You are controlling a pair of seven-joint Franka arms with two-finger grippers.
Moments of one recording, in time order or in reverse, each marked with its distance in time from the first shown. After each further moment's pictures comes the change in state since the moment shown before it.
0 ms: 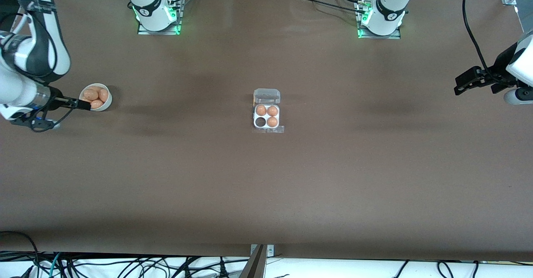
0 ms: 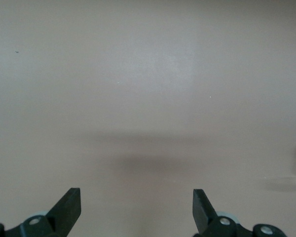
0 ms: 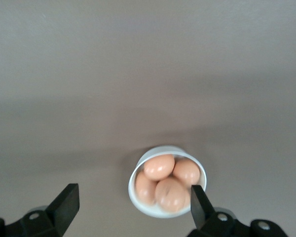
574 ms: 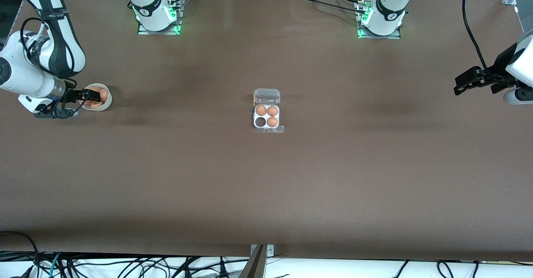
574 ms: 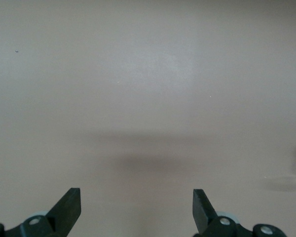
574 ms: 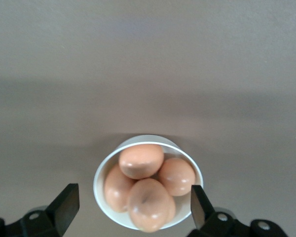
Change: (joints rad) left arm 0.000 0.001 0.000 0.000 0.000 -0.001 0.000; right arm 0.000 0.012 -0.062 -0.136 -0.001 0.127 -0.210
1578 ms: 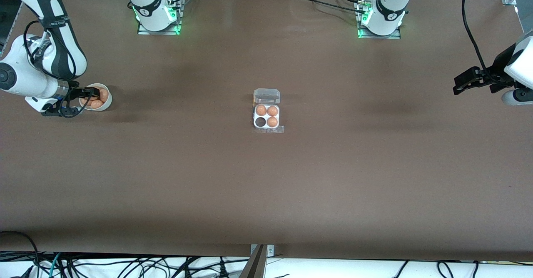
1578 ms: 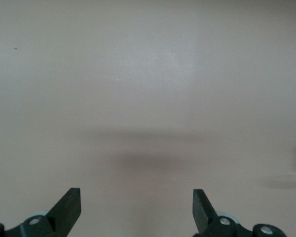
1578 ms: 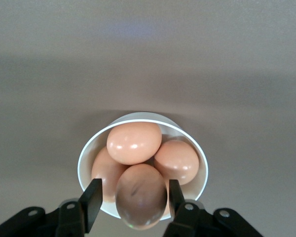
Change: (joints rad) left arm 0.000 0.003 0.000 0.000 0.000 -0.009 0.000; right arm 0.000 0.042 -0.019 -0.010 0.000 -0.036 -0.023
